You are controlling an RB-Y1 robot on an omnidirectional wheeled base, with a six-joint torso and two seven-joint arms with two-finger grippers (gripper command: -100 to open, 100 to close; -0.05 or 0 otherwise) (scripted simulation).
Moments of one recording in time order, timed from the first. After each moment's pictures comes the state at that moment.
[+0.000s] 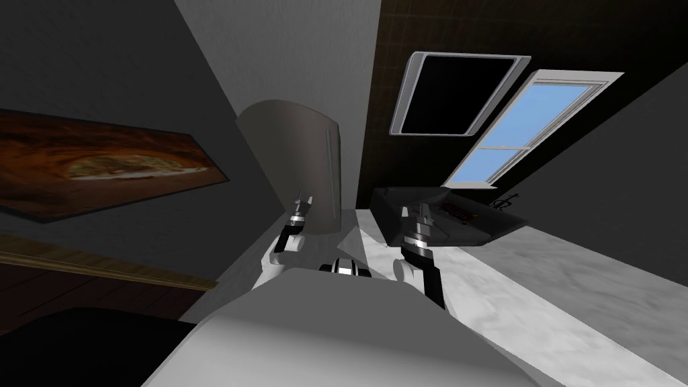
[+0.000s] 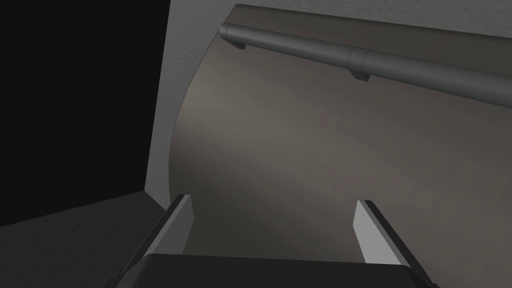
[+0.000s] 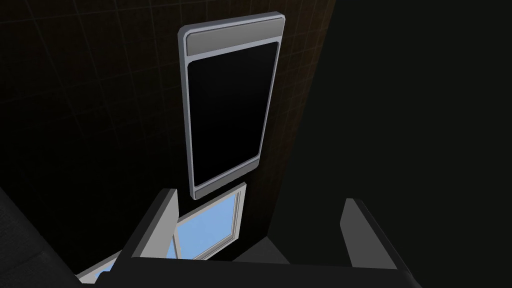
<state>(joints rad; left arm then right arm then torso) 0.19 0.22 0.05 -1.98 0.13 -0.42 0.32 0.46 0.04 -0.05 -2.23 -0.12 -0.46 -0.05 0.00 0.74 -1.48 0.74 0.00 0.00</state>
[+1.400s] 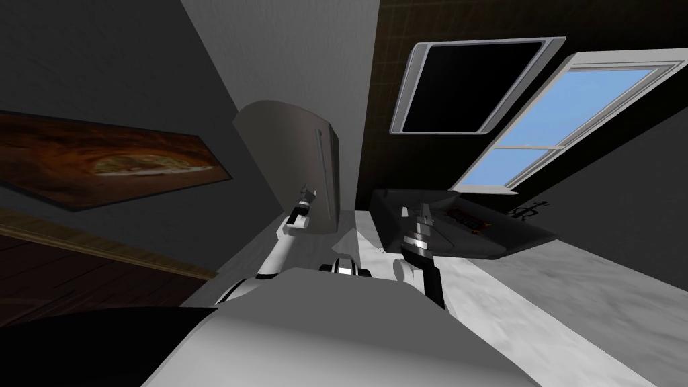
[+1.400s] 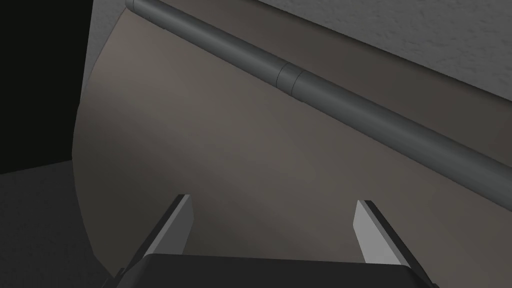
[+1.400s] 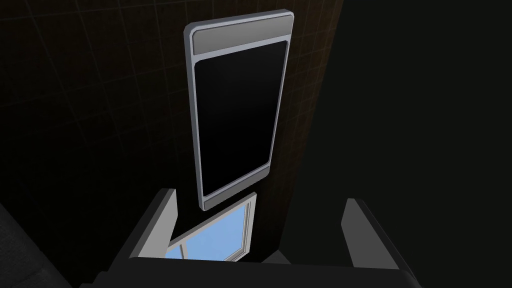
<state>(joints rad) -0.17 0.29 0.12 -1.67 0.17 -0.19 0.50 0.46 0.04 -0.05 -2.23 -0.12 -0.46 -0.05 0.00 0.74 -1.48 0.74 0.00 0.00</state>
